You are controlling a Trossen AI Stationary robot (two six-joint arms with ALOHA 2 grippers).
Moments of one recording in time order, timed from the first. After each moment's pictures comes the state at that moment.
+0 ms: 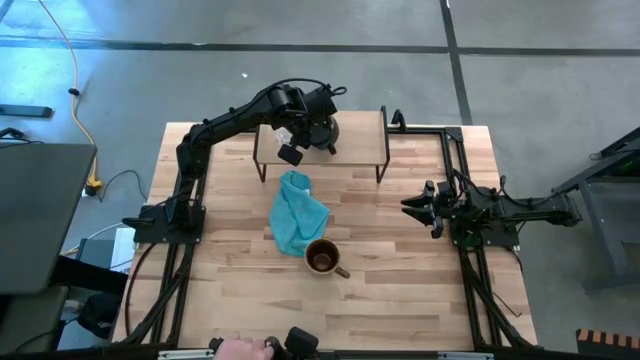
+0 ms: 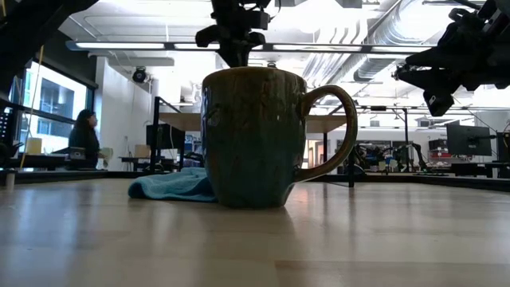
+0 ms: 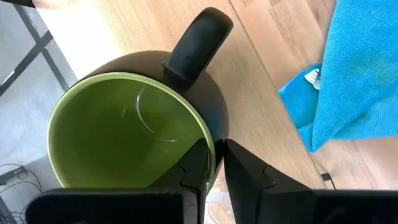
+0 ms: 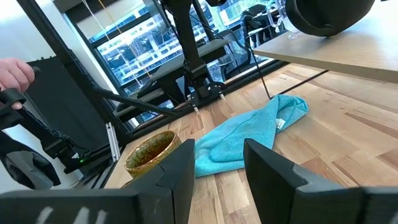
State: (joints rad) left arm 0.49 2.05 2.27 -1.43 -0.18 0.96; right arm 0.07 0.03 0.02 0.00 0.12 0.44
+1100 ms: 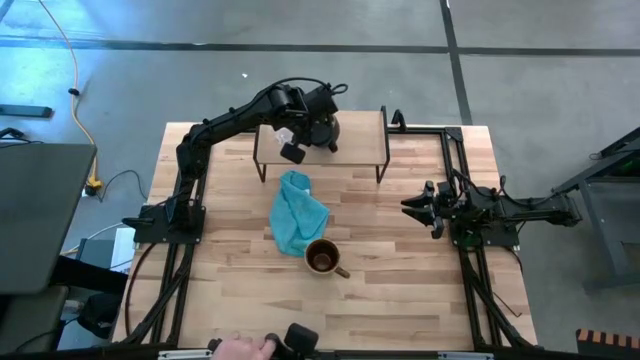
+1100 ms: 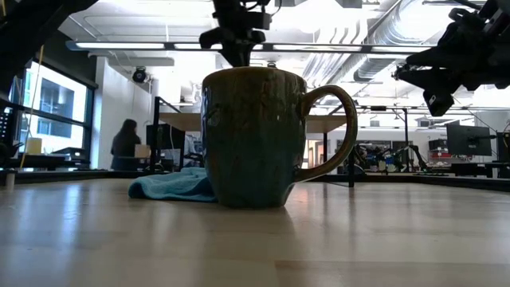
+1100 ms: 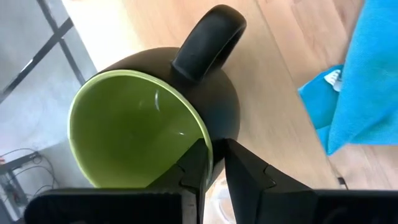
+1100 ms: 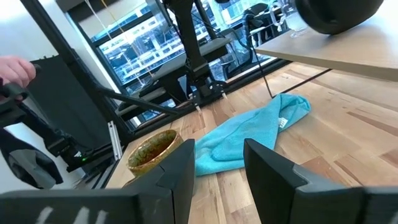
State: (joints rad) left arm 0.49 2.05 2.27 -1.40 -0.24 0.94; right arm 0.07 0.03 0.02 0.00 0.11 0.45
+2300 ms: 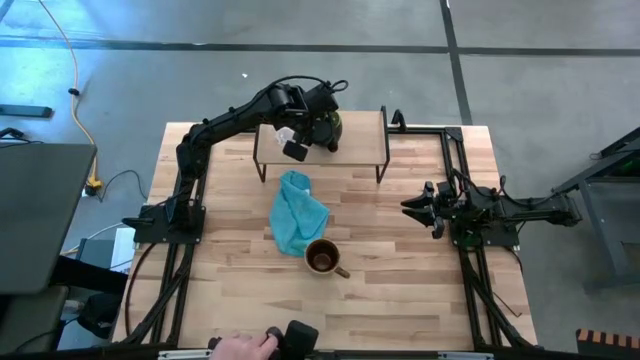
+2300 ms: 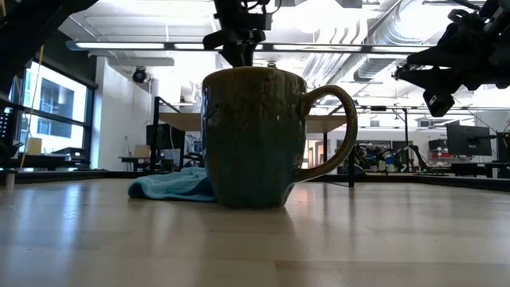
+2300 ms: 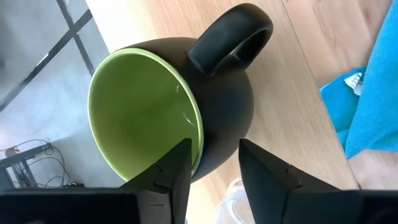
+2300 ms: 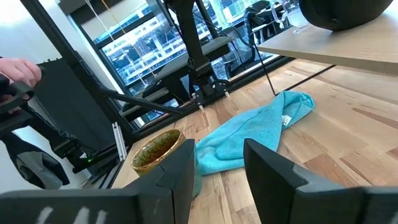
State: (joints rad) left arm 0.49 2.05 2.27 -1.36 -0.27 0.93; right arm 0.07 0.03 0.02 0.00 0.10 0.47
